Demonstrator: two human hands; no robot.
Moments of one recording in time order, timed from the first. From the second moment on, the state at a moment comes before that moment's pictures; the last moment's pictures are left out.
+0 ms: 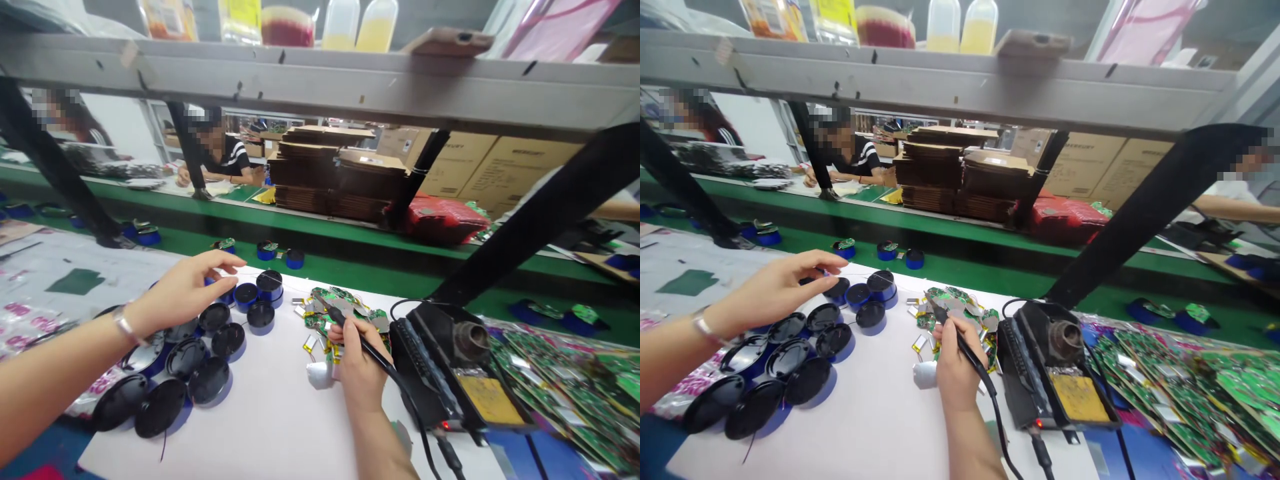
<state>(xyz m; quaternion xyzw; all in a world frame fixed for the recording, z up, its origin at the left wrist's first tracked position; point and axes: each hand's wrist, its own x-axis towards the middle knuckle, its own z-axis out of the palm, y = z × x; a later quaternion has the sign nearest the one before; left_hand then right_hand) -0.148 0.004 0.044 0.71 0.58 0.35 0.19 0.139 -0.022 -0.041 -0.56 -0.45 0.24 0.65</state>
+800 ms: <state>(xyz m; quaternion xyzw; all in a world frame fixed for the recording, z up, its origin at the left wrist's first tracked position) -0.166 -0.056 0.011 0.66 0.63 0.34 0.21 0.139 -0.025 -0.040 -0.56 -0.46 0.25 0.64</state>
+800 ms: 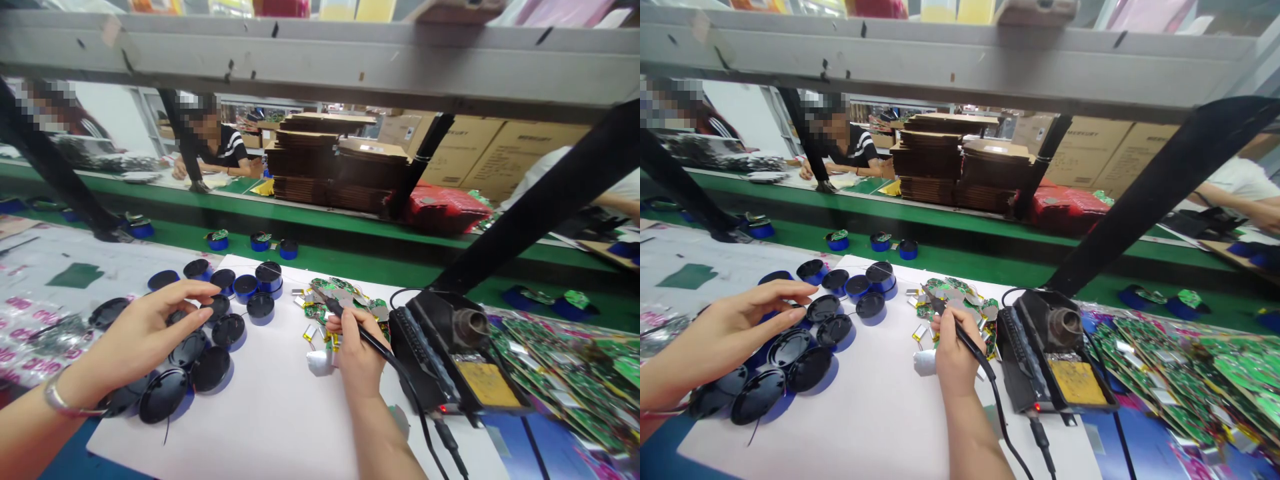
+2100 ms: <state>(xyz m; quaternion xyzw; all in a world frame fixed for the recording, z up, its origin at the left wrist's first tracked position) -0.167 -0.060 -0.003 0.62 0.64 0.36 0.26 0.129 -0.024 -0.040 -0.54 -0.48 0.25 0.64</state>
